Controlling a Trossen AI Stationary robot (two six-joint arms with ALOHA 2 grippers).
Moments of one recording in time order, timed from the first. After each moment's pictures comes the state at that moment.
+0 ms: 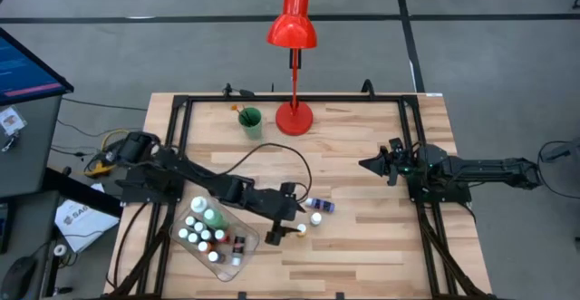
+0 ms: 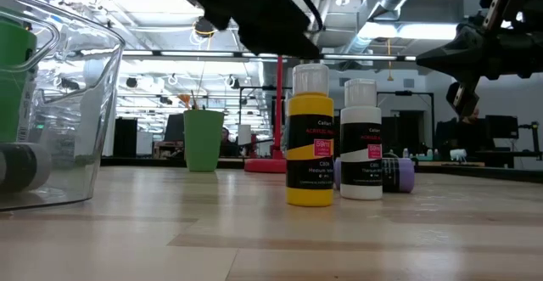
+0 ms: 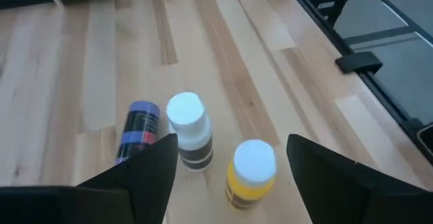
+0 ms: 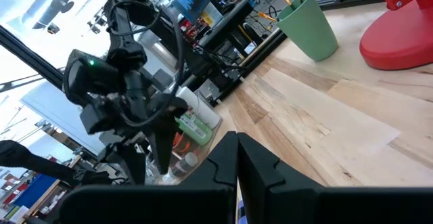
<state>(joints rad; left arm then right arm) -0.32 1.74 1.08 0.06 -0.07 0.00 -0.06 0.20 0.01 0.16 0.03 0.77</state>
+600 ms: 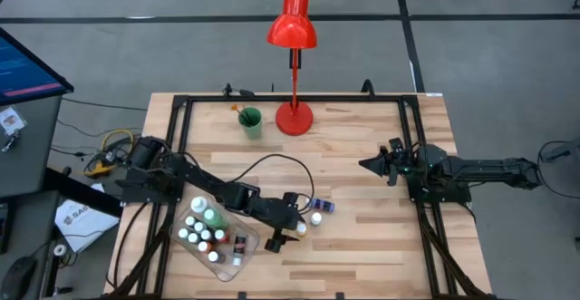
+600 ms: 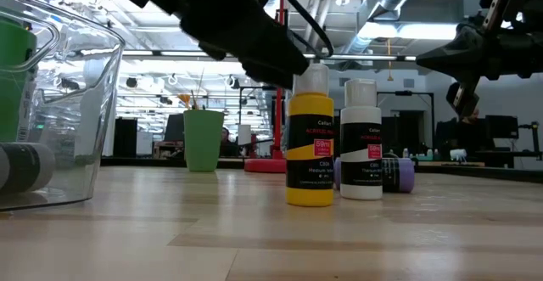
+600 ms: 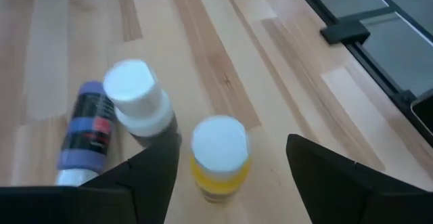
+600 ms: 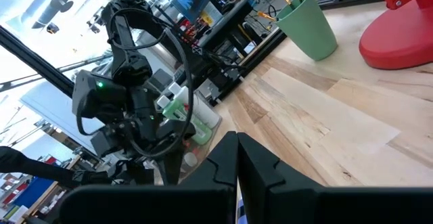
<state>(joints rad) -0.34 1.84 1.08 0.11 -0.02 0.00 -0.06 0.20 0.01 0.15 0.03 0.77</state>
